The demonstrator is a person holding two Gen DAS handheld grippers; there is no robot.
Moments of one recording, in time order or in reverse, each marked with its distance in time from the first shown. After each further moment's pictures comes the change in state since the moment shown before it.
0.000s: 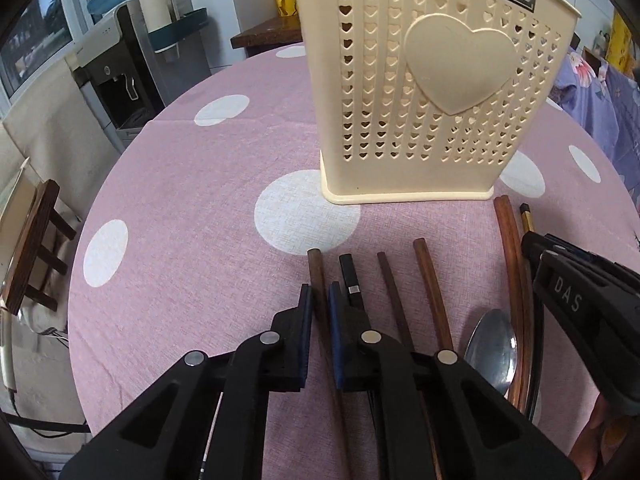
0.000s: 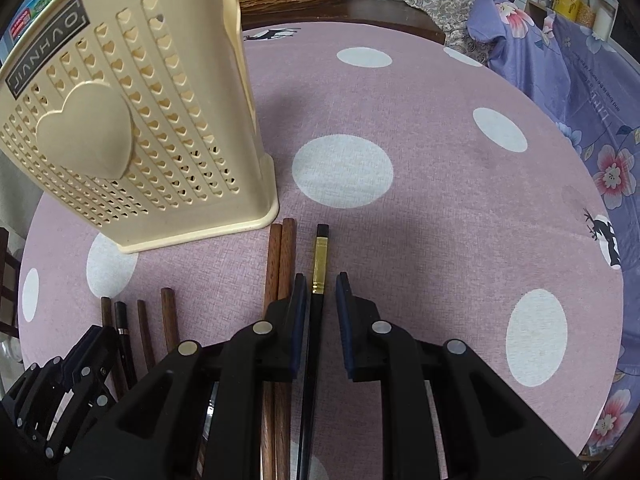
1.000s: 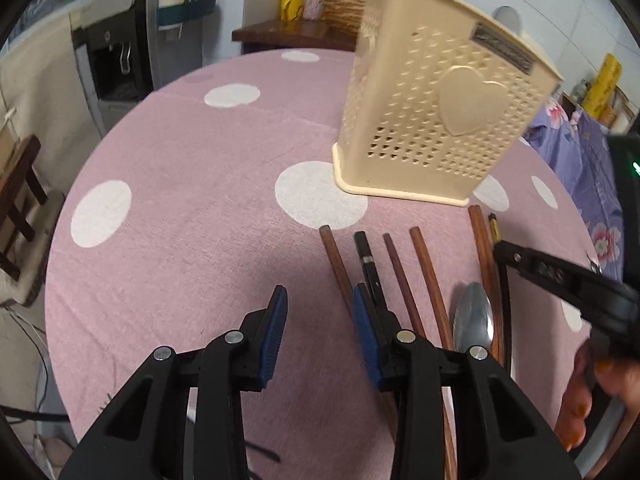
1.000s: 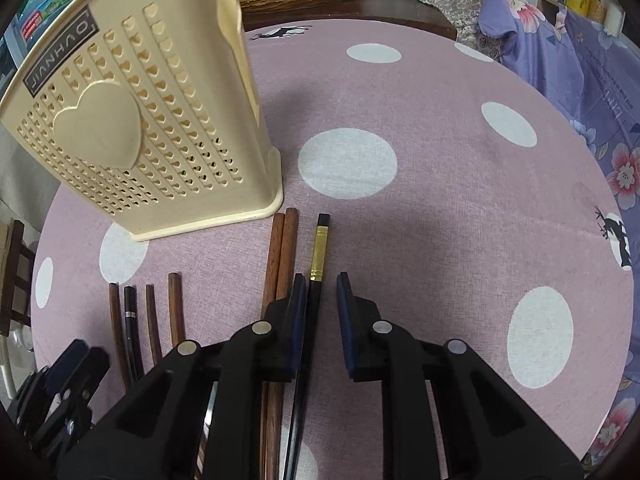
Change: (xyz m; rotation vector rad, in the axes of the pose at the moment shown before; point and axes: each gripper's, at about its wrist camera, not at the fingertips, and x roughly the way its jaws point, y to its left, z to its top) left arm -0.005 0.045 -0.008 -0.120 -0.022 -0.198; right arm 0.003 -0.015 0.001 -0.003 0.027 0.080
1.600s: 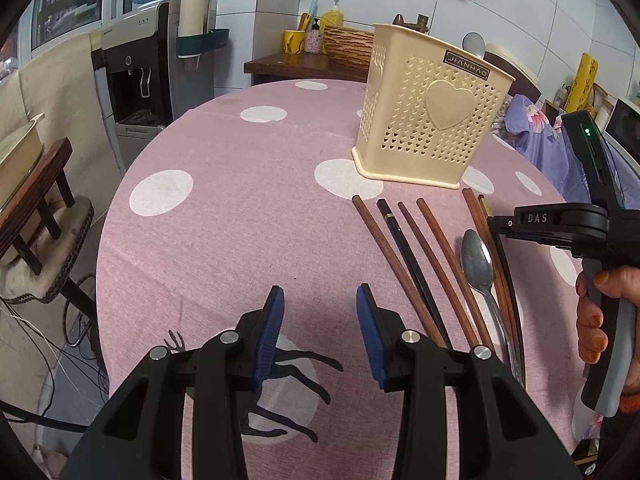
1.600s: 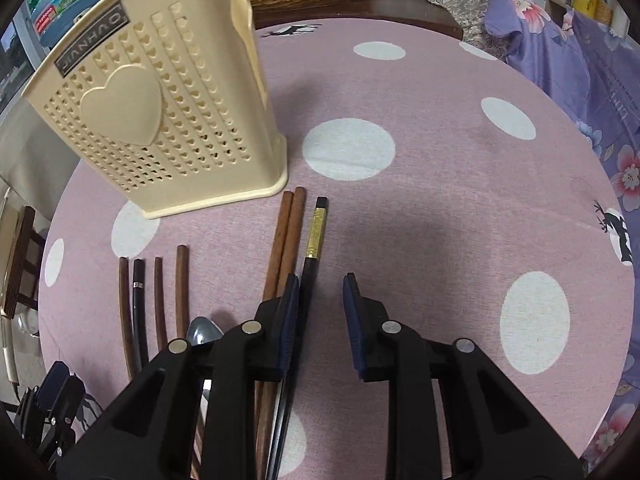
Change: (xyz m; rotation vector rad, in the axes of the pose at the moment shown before) left arm -0.050 0.026 -0.056 0.059 -0.145 -0.001; right arm -0.009 -0.003 -0.014 -0.041 0.000 0.027
